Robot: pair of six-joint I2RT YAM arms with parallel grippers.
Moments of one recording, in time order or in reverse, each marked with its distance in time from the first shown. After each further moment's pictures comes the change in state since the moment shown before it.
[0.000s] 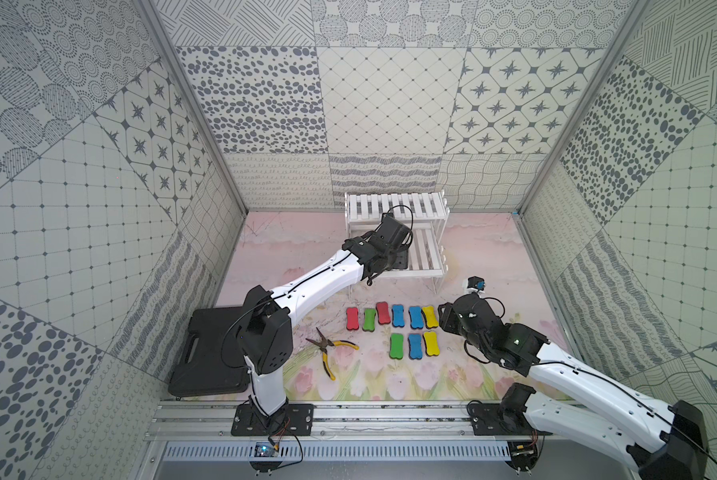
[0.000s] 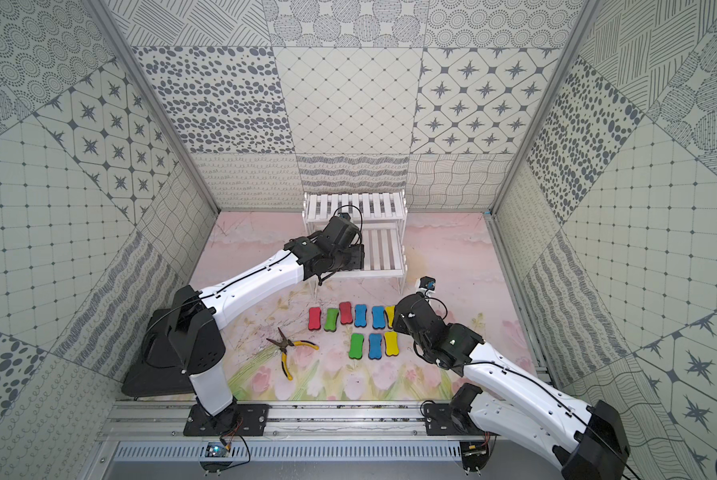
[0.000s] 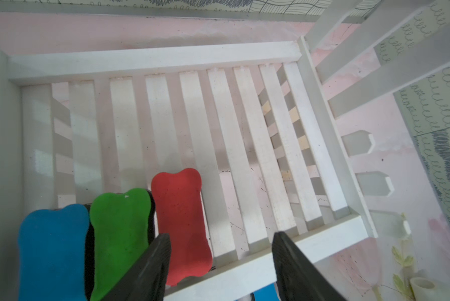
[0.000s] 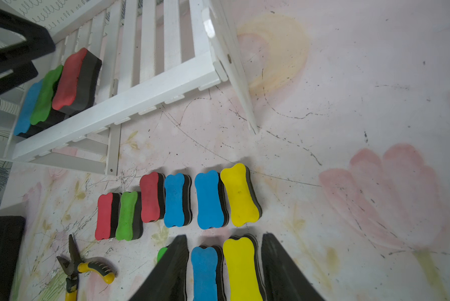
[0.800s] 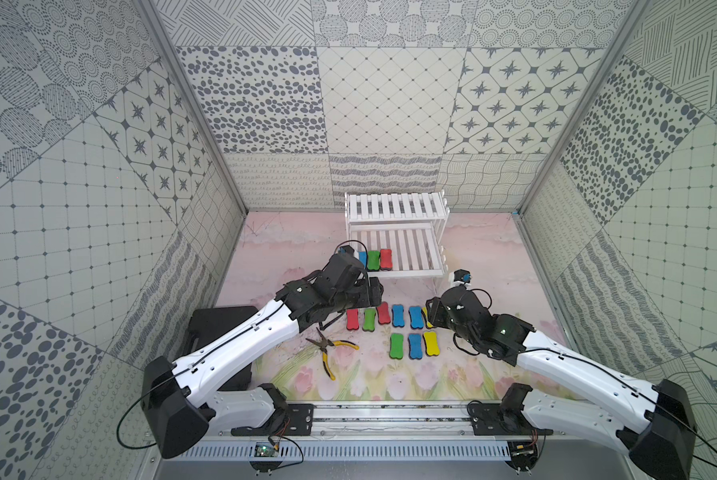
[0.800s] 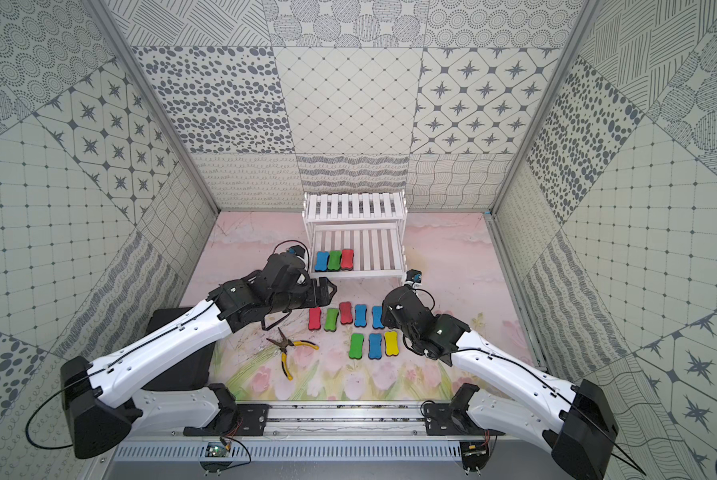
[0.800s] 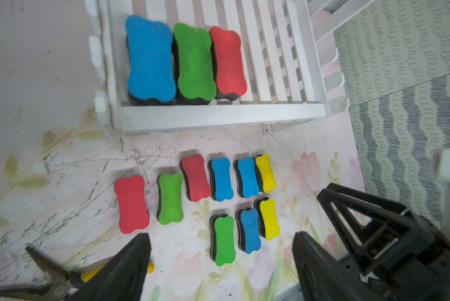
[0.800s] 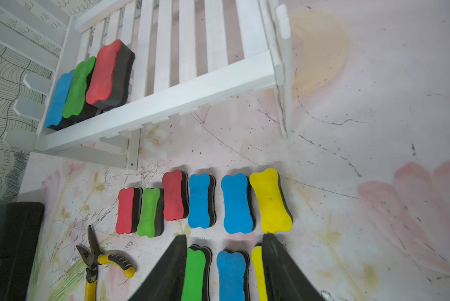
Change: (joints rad) left arm -0.024 -0.567 -0.488 -0.013 0.158 -0.186; right arm 0.040 0.107 0.069 0.048 -0.023 -0.018
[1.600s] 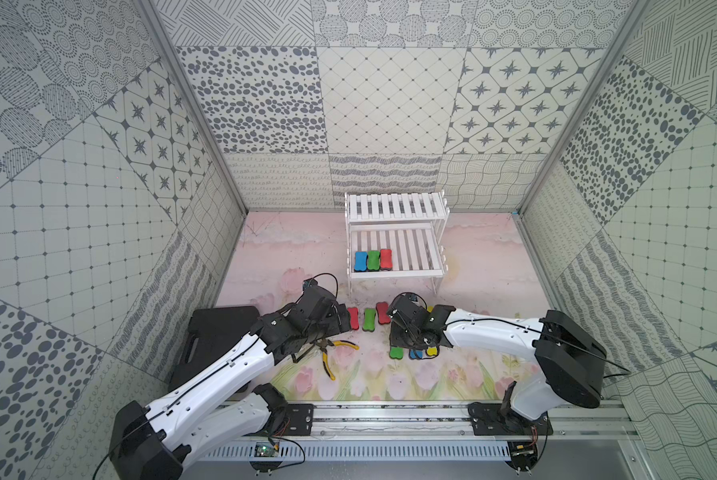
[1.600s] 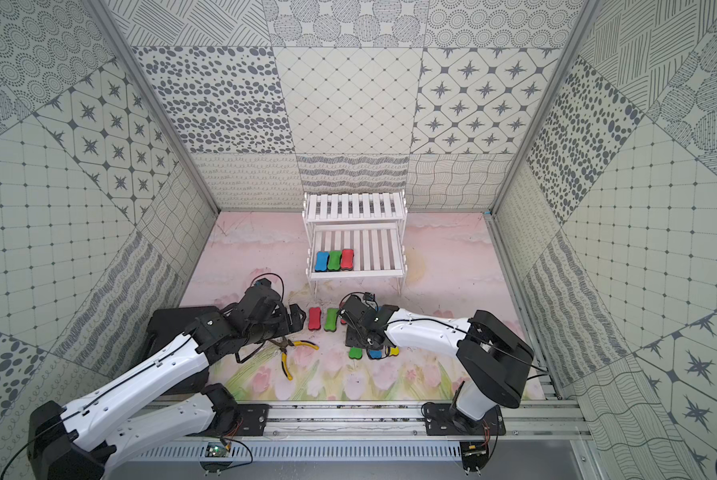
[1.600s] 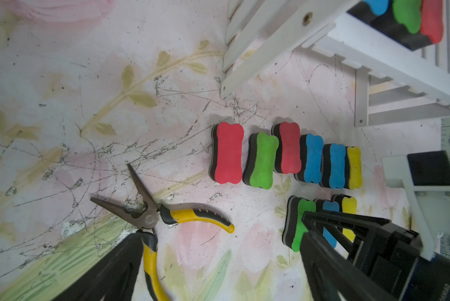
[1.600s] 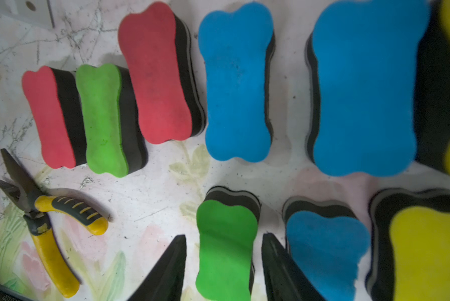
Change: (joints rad) left arm 0.108 -0.325 -0.419 -0.076 -0.054 -0.135; right arm 0.158 0.579 0.190 -0.010 -0.274 0.179
